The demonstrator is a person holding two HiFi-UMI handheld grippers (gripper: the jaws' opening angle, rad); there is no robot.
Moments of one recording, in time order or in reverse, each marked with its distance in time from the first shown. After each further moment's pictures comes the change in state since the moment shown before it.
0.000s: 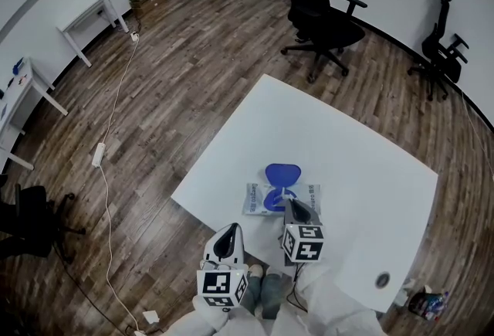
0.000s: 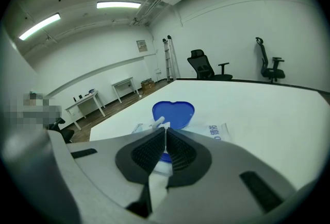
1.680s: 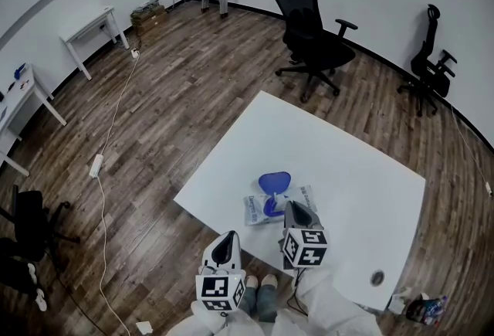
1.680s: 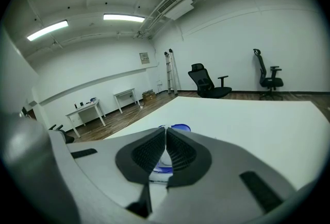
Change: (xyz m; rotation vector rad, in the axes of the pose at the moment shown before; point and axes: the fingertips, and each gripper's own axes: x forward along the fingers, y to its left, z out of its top) left arm -0.037 -0.003 0.004 -0.005 -0.052 -0.014; right arm -0.050 0.017 0.039 -0.009 -0.136 0.001
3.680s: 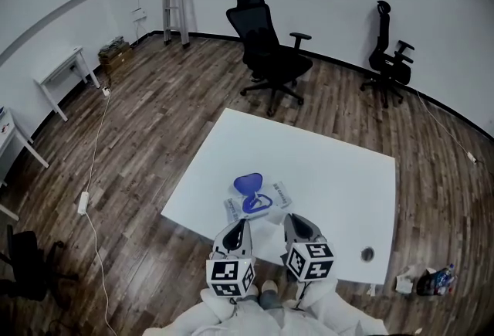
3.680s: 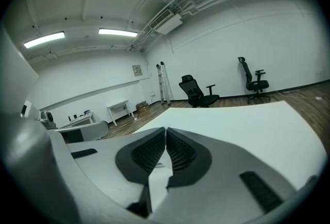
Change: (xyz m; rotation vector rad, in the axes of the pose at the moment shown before) left arm 0.010 -0.083 0.034 0.023 -0.056 -0.245; right arm -0.119 -0.011 0.009 0.074 -0.127 -0.079
